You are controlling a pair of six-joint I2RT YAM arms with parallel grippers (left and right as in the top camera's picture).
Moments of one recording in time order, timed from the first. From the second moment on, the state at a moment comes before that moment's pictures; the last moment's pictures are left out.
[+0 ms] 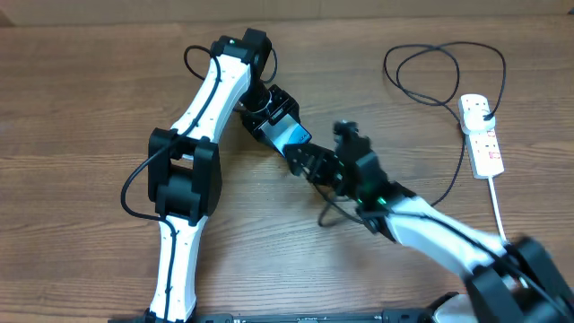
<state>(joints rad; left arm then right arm) -0.30 2.41 2.15 -1.34 0.49 -0.95 0.58 1.57 0.70 0.28 -0.17 0.90</state>
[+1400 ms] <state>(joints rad) -0.27 2.32 2.21 -1.48 0.21 -0.62 0.42 1.28 0.79 -0.17 -0.19 0.59</state>
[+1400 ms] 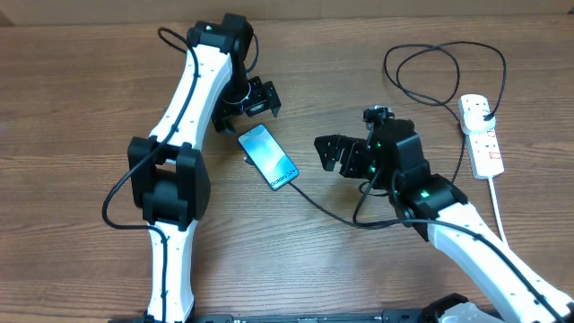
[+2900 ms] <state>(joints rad) -0.46 2.31 1.88 -1.24 0.14 -1.18 0.26 1.01 0.79 -0.47 -0.19 0.52</state>
